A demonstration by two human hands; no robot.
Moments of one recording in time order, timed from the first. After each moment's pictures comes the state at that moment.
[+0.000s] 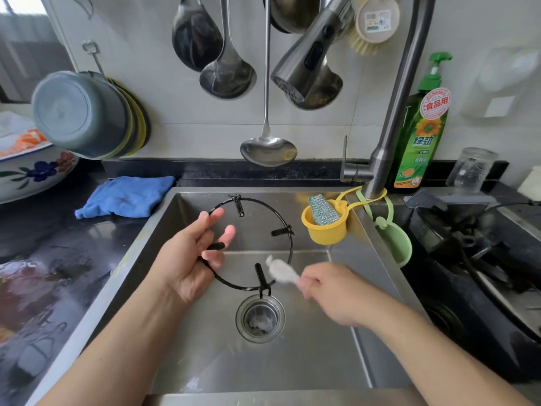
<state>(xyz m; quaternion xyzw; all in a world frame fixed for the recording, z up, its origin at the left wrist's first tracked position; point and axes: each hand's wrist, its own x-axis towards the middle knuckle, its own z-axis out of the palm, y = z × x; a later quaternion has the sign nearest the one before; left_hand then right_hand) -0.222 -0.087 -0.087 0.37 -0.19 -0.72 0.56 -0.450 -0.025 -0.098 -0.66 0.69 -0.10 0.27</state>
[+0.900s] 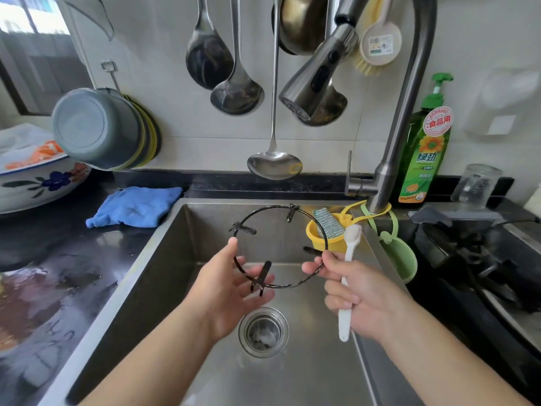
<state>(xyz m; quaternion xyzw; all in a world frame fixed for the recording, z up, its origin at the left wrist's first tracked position) -0.253 -0.057 -0.093 0.49 -0.22 -0.70 0.47 -0.459 -0.028 -0.090 -0.25 0.47 -0.51 0.68</state>
